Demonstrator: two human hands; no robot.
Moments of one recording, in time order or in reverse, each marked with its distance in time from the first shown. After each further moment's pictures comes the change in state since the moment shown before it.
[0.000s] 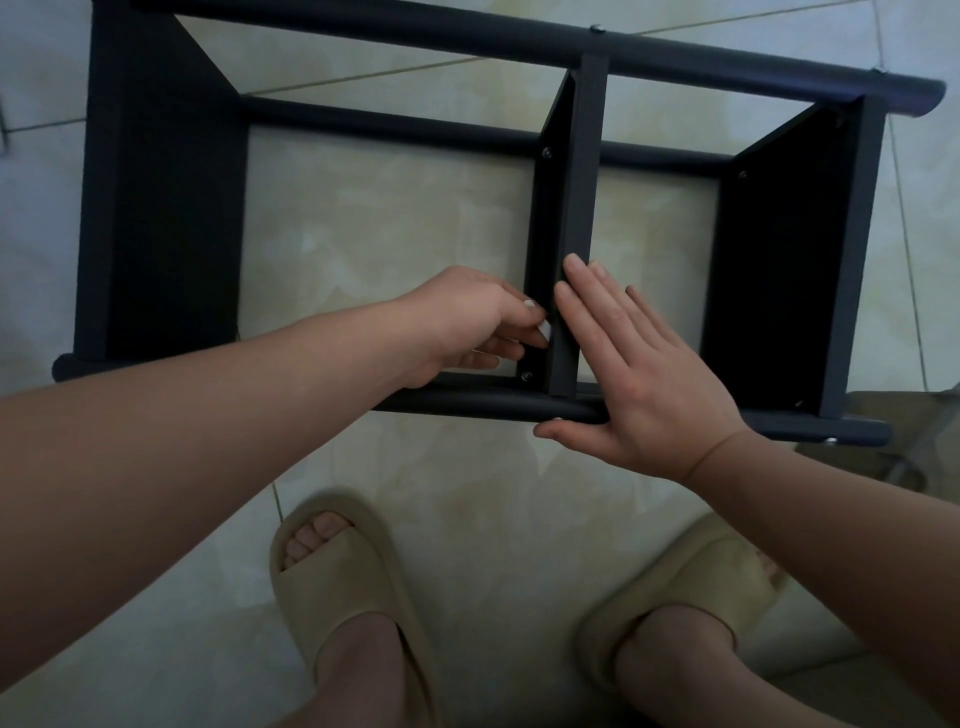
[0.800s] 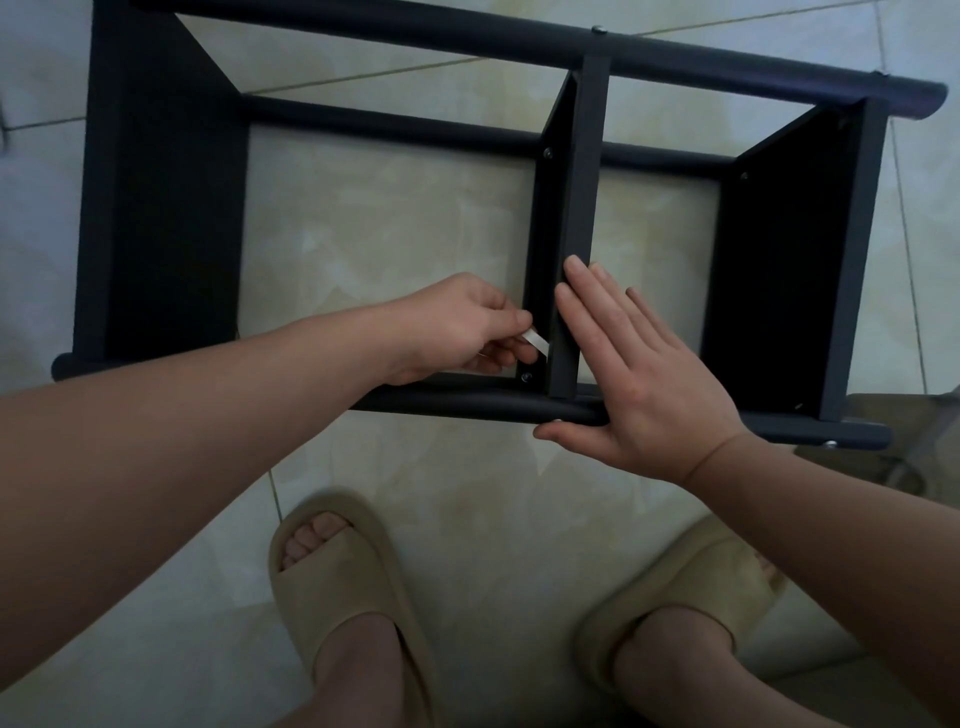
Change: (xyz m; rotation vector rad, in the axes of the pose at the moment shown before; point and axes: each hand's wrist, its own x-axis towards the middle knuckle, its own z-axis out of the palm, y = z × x) left_hand 0.002 -0.008 -0.007 0.088 -0.108 0.104; right_hand 0.000 0.000 0.000 0.000 0.009 -0.003
